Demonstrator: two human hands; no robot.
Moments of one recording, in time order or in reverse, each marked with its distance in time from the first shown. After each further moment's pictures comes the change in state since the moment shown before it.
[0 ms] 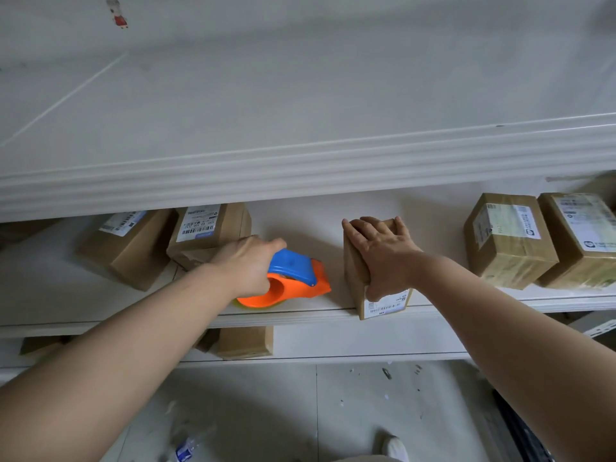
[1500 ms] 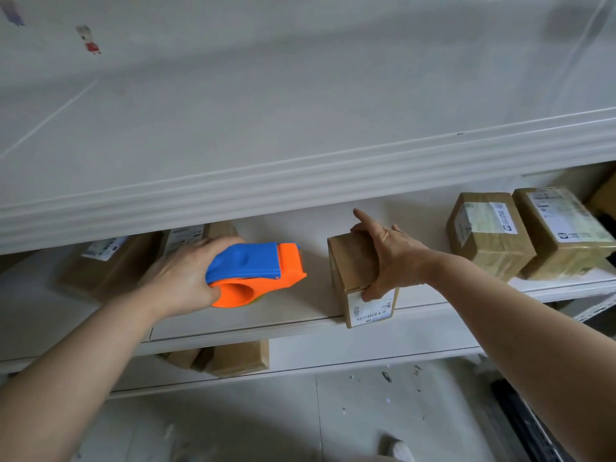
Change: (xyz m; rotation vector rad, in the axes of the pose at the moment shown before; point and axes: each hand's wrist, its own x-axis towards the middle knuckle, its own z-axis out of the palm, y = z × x) left_hand -0.022 -0.057 -0.008 -0.285 0.158 0.031; right_hand -0.018 0.041 0.002 0.514 0.103 0.029
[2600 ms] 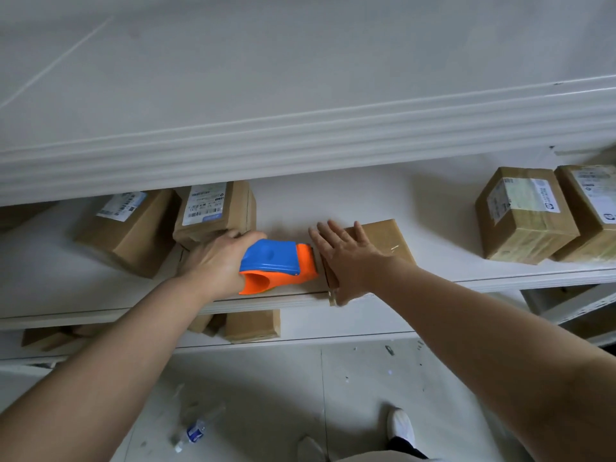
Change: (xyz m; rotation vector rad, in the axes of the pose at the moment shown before) left_hand -0.007 -0.013 0.048 0.092 -0.083 -0.088; right_hand 0.041 -0.083 0.089 -0.516 -0.179 -0.111
